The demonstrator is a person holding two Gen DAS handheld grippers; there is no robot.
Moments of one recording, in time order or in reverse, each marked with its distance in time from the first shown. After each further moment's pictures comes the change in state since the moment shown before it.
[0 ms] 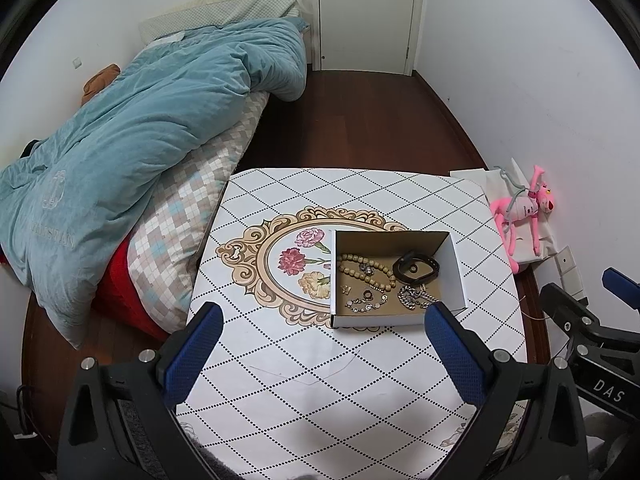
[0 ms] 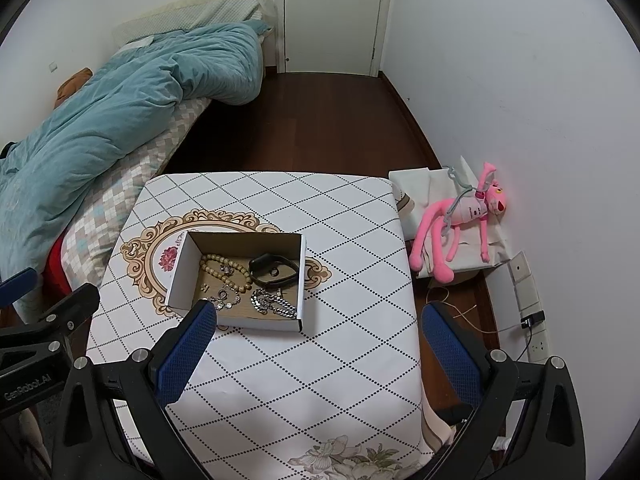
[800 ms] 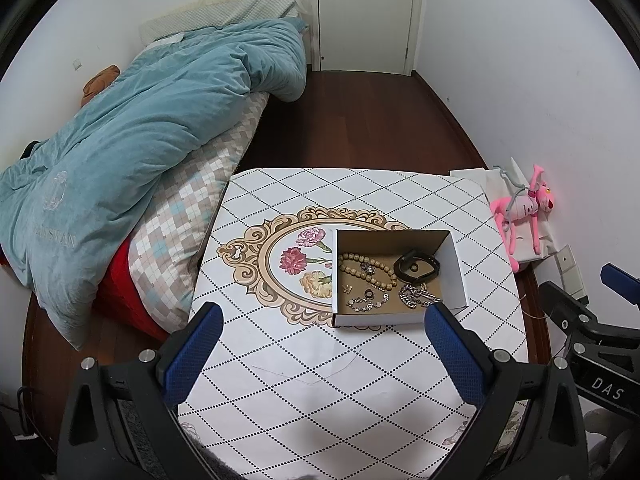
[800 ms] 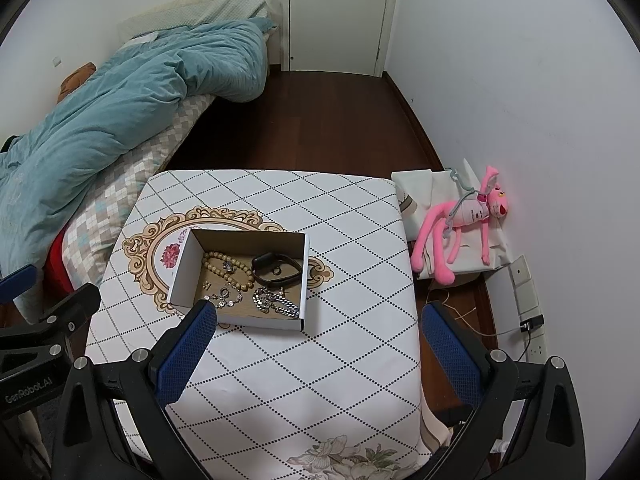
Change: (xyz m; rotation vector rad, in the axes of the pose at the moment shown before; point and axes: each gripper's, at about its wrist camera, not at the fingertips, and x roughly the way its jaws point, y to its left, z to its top) left arm -0.002 0.004 -0.002 0.008 0.000 0.000; right arm -0.002 0.004 0.000 -0.019 0.005 0.002
